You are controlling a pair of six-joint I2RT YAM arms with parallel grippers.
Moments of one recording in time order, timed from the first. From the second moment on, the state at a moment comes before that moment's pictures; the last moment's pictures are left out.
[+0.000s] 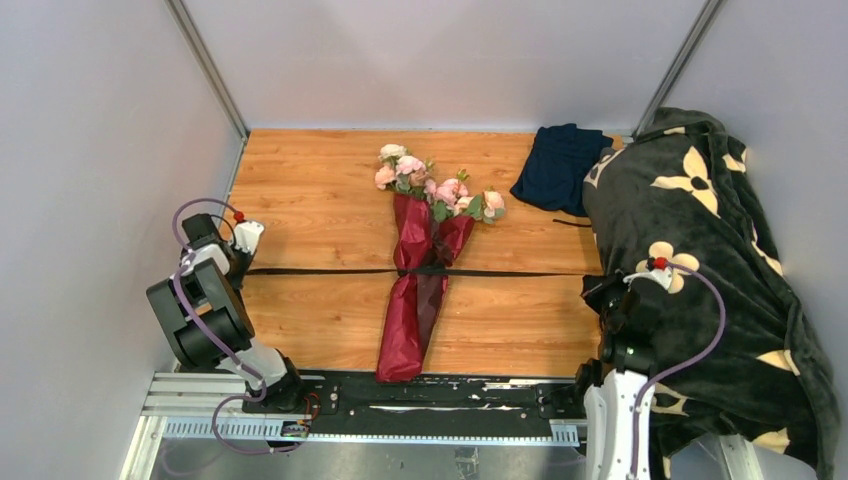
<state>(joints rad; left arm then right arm) 0.56 1.52 0.77 -0.33 0.09 0.86 -0.30 0.27 0.21 -0.29 -0.17 0.58</state>
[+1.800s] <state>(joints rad) -0.29 1.35 0.89 -0.64 0.23 0.61 0.74 1.49 1.16 -0.48 -0.08 -0.01</state>
